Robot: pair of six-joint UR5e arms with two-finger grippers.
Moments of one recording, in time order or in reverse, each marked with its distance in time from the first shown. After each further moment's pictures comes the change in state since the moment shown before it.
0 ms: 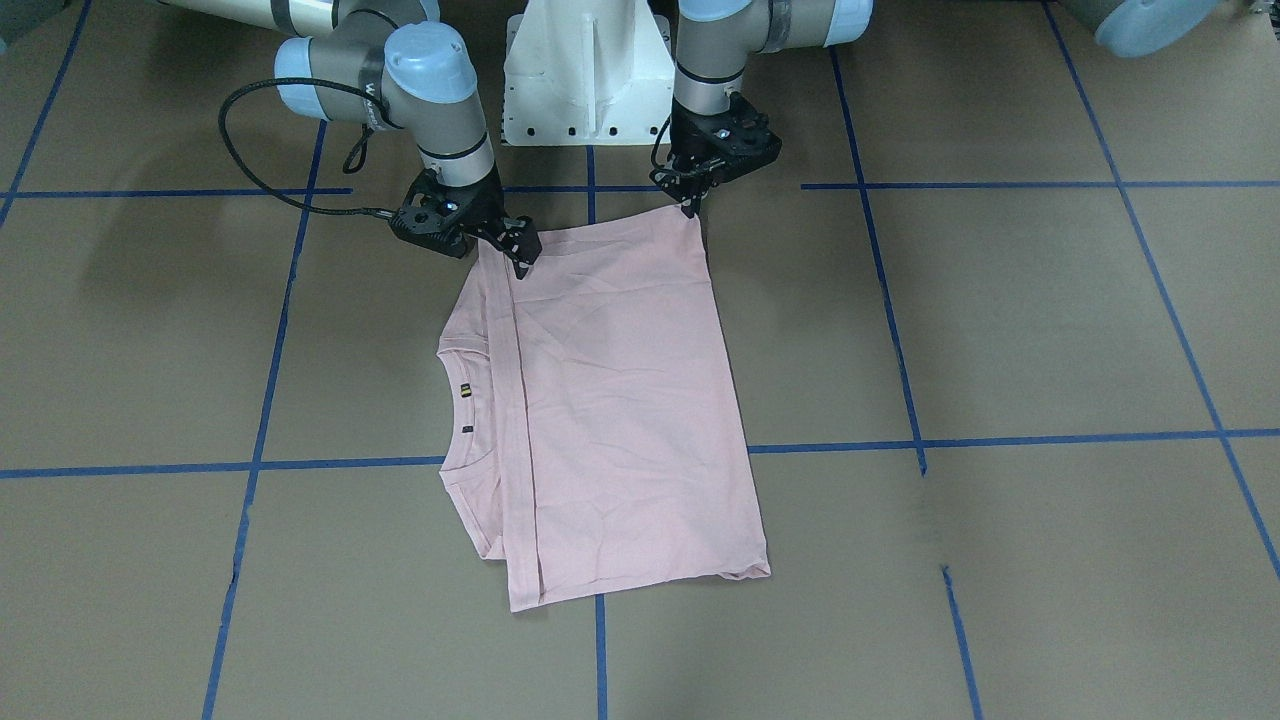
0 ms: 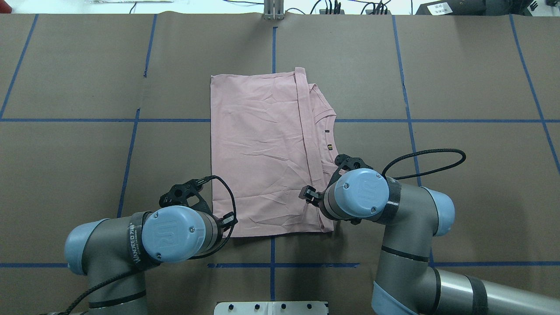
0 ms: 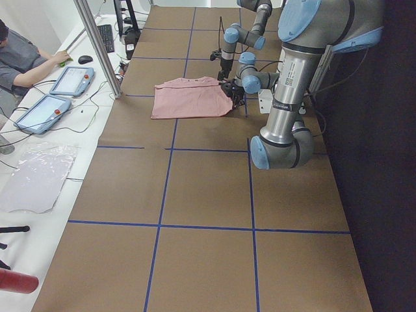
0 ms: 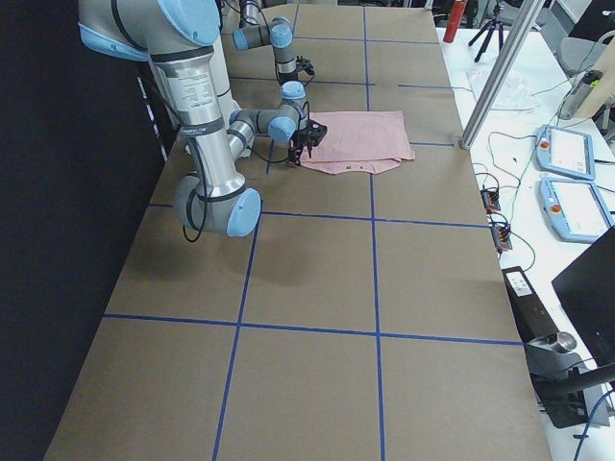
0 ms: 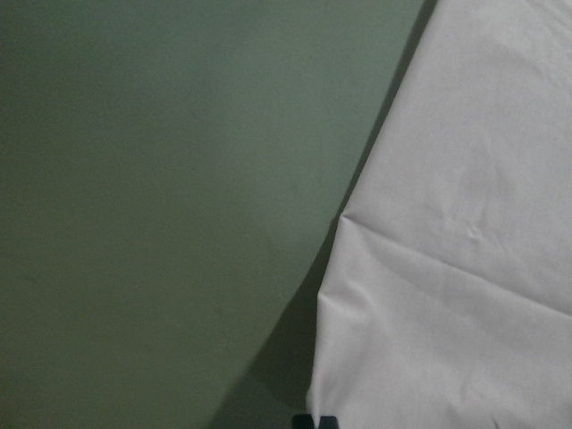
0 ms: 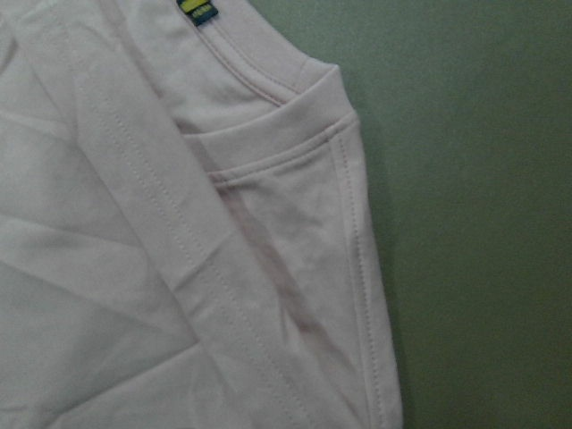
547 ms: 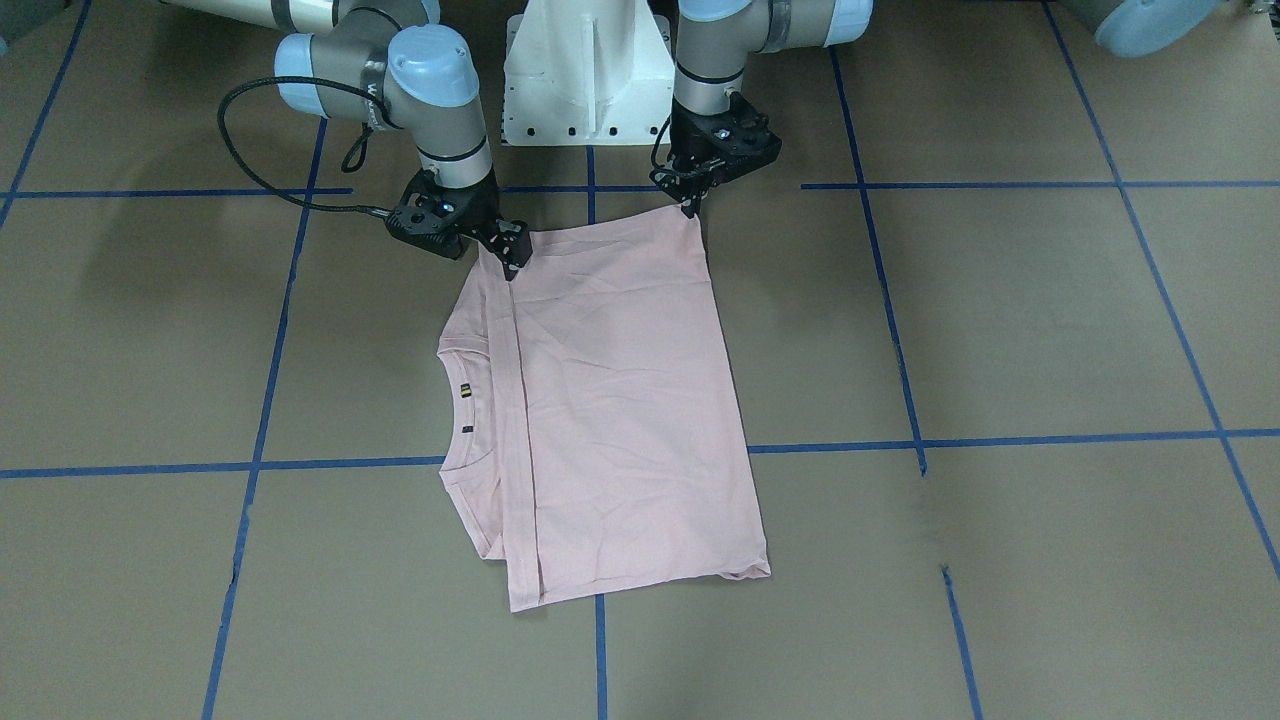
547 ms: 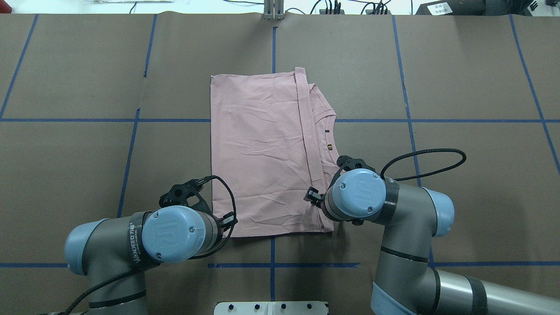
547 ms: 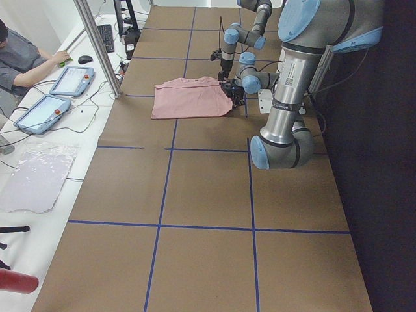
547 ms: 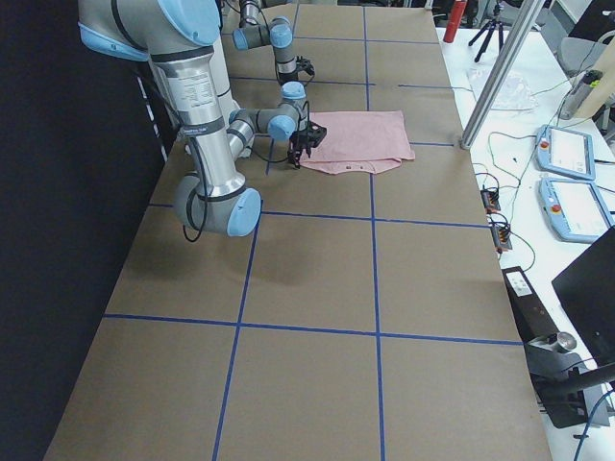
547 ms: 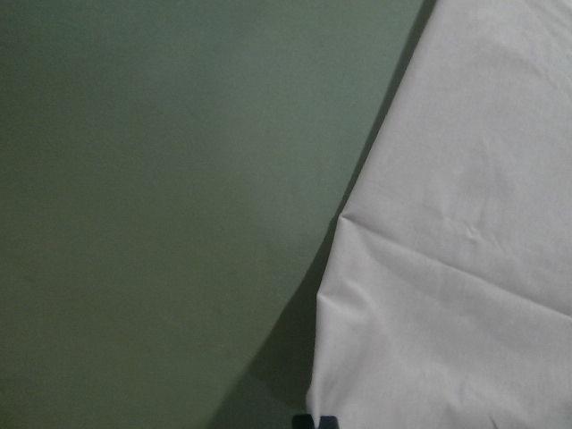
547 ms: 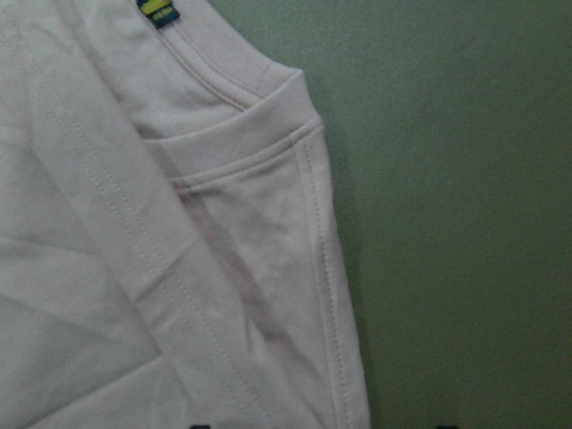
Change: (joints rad) left arm 0.000 0.000 0.001 0.000 0.000 0.000; right arm -0.003 0.005 0.002 -0.056 -0.001 0.004
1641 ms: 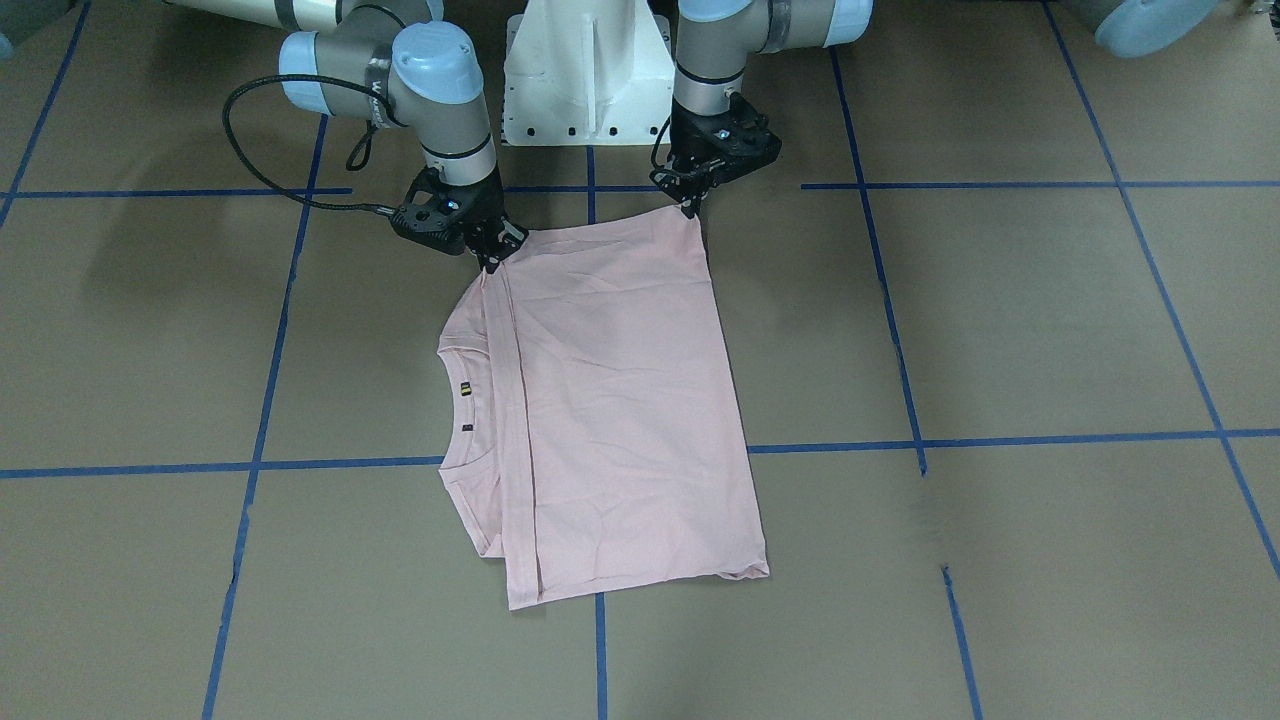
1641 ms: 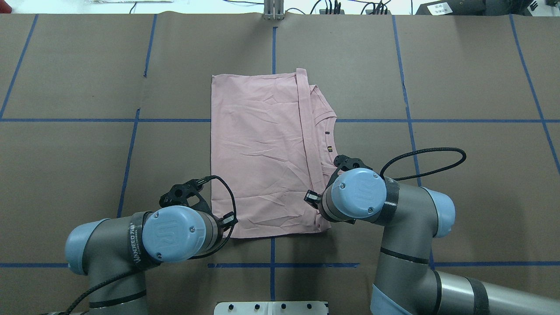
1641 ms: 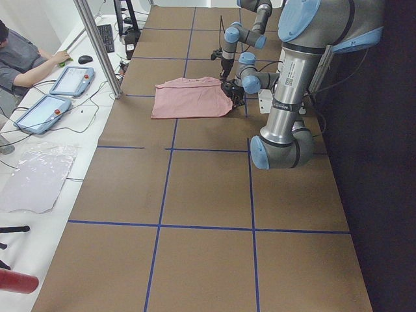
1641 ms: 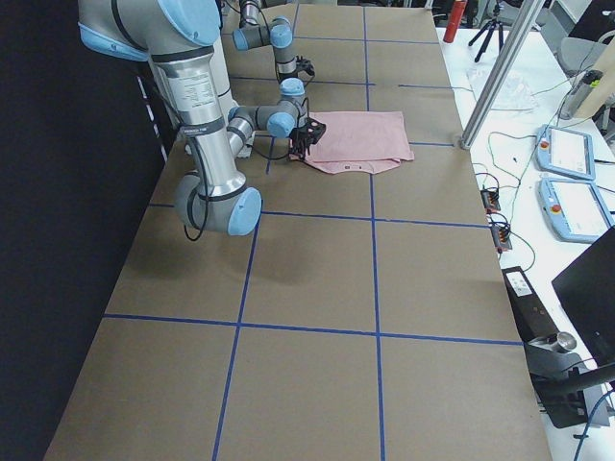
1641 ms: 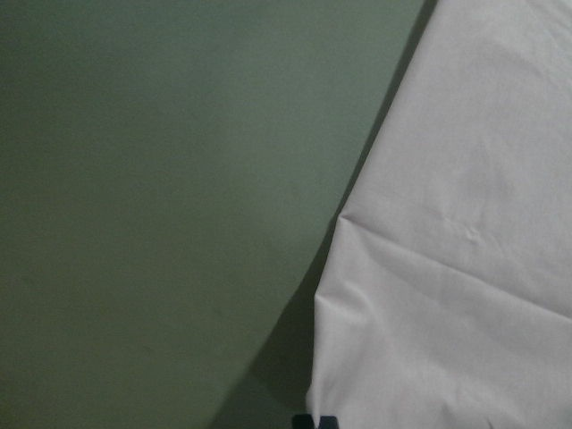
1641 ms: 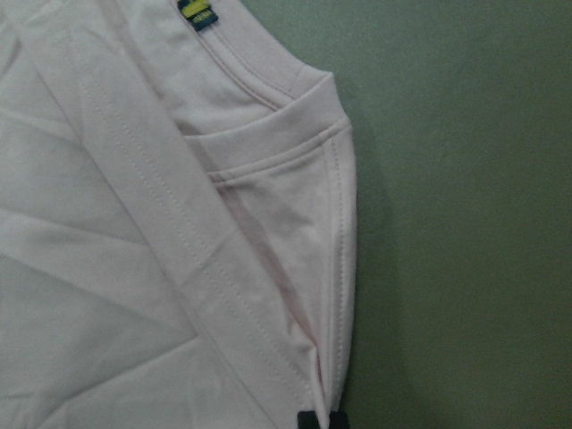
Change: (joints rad) left arm 0.000 -0.001 0.000 -0.001 0.001 0.003; right arm -0.001 0.004 0.037 -0.003 0.008 -0.003
